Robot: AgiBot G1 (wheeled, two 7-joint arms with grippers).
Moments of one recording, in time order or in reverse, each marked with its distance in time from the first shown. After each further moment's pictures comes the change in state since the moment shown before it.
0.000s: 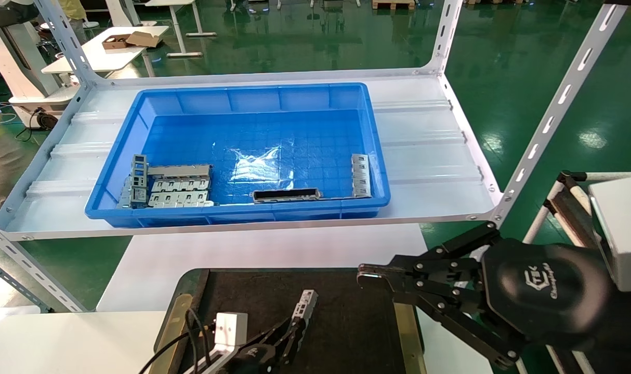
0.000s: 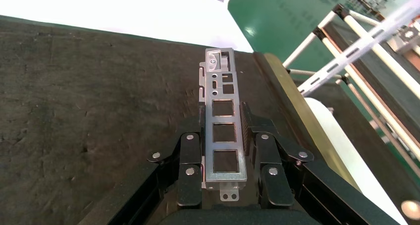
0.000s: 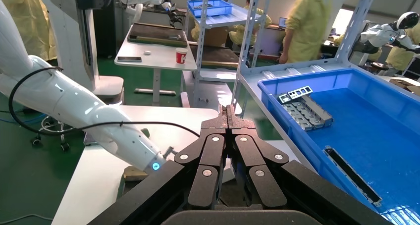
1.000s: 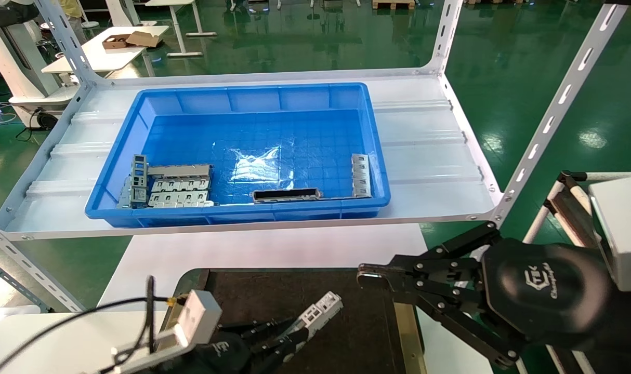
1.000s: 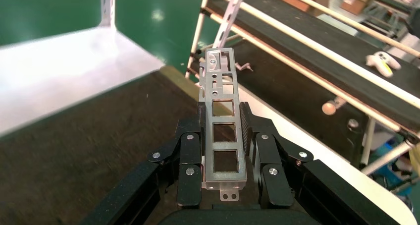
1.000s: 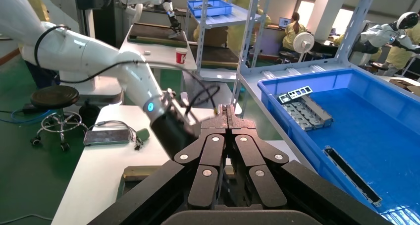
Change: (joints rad) left arm -0.110 -0.290 -0.173 -0.105 -0.238 0.674 0.268; right arm 0.000 -0.001 0.002 0.000 -0.001 -0.001 0.001
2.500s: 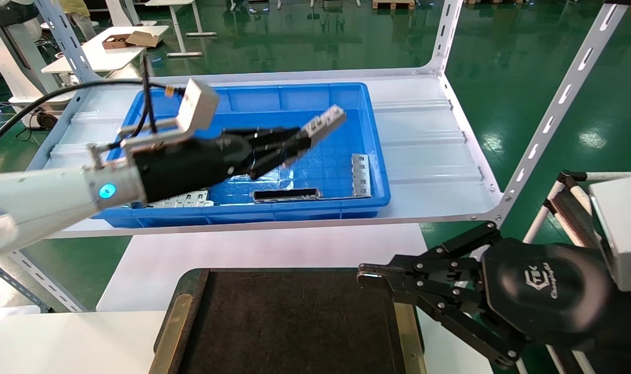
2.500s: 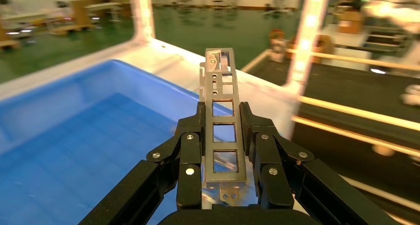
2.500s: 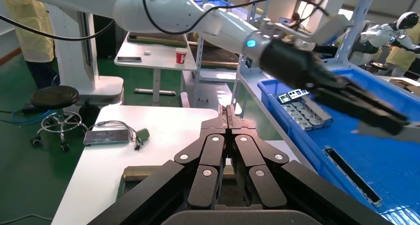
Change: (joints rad) left arm -0.956 0.291 0.044 1.133 0.020 0.470 0.492; right arm -0.001 -0.001 0.003 0.000 -0.002 -0.001 0.001
